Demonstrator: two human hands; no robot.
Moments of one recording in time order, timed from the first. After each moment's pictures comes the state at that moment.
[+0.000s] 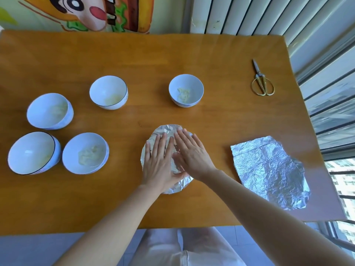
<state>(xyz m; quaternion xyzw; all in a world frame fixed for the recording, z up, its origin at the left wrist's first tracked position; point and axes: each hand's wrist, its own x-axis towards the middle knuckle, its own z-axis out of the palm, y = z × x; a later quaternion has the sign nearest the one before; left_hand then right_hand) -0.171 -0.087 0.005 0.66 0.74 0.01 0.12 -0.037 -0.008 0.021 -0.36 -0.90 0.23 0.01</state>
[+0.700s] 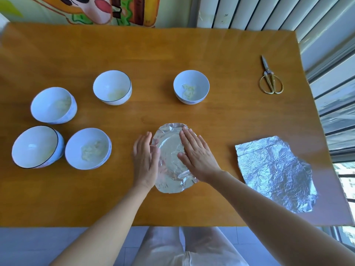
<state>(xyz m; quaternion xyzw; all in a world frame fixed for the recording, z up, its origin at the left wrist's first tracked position) -0.198 -0.101 -0.002 0.44 0.78 0.37 0.23 -0.028 -0.007 0.003 -0.37 -0.90 0.22 -0.01</state>
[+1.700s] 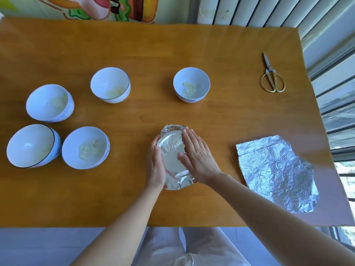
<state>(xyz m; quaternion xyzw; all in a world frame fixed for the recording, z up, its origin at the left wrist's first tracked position) -0.168 -0.093 -0.022 0.21 0.69 0.53 0.44 -0.028 -0.013 0.002 -0.38 -0.88 0.27 0.04</state>
